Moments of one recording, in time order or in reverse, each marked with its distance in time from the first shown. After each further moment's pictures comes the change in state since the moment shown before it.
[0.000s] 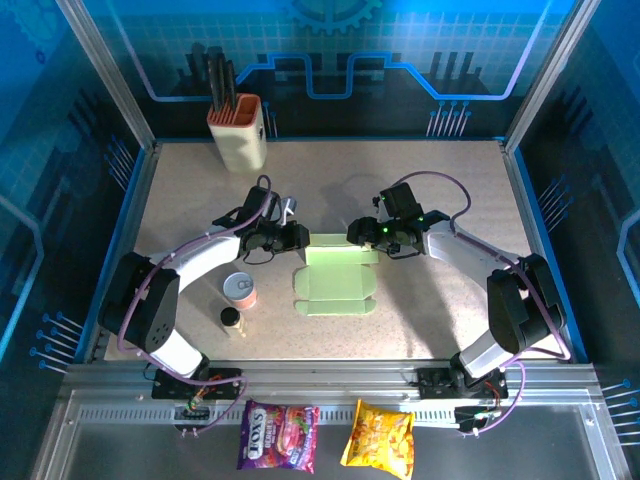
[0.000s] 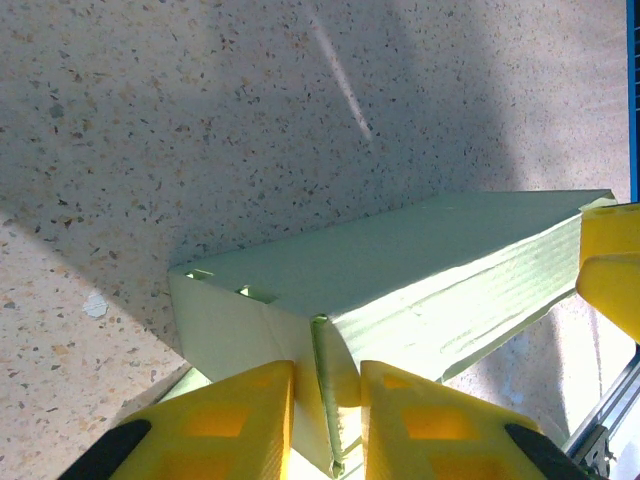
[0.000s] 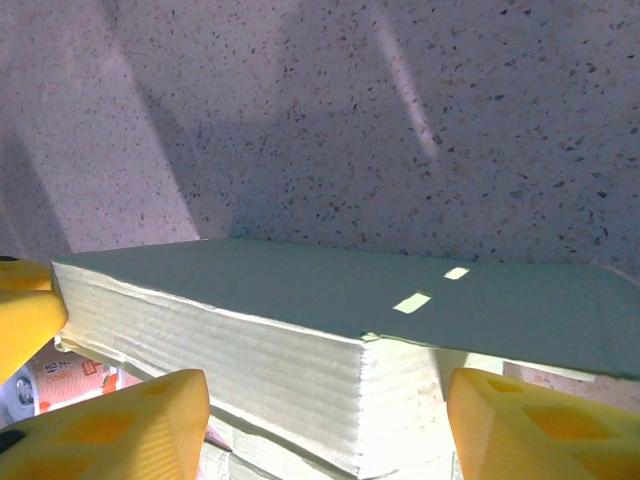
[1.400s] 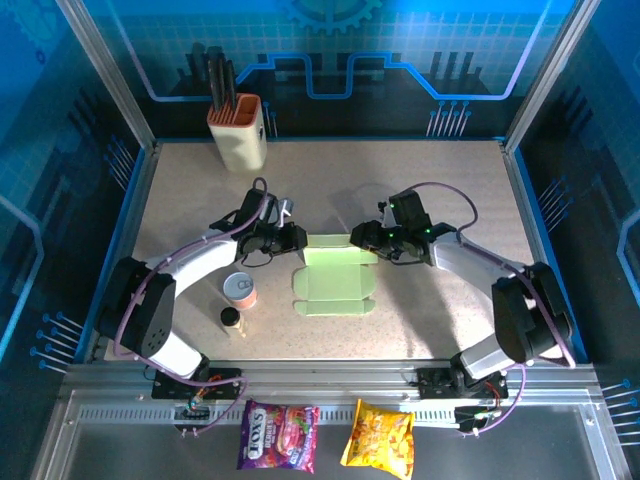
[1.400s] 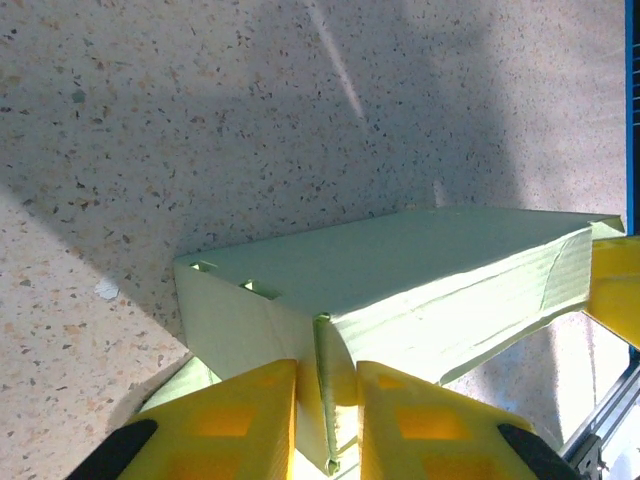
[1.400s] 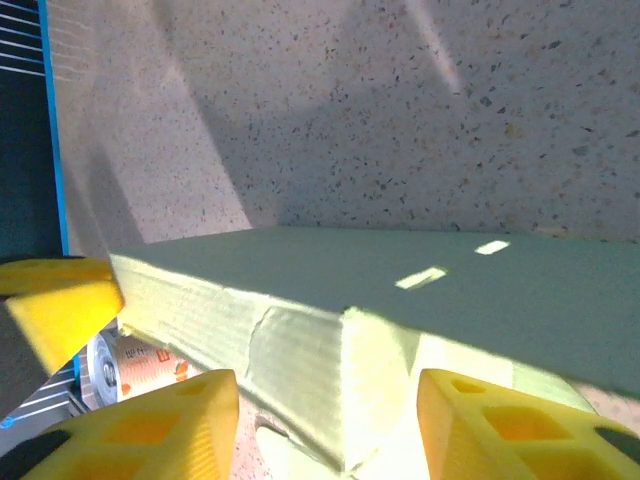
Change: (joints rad) left arm 0.003 -0.037 -0.037 0.016 -0.016 -0.039; right arm -0.026 -0.081 -0.135 0.153 -0.112 0.117
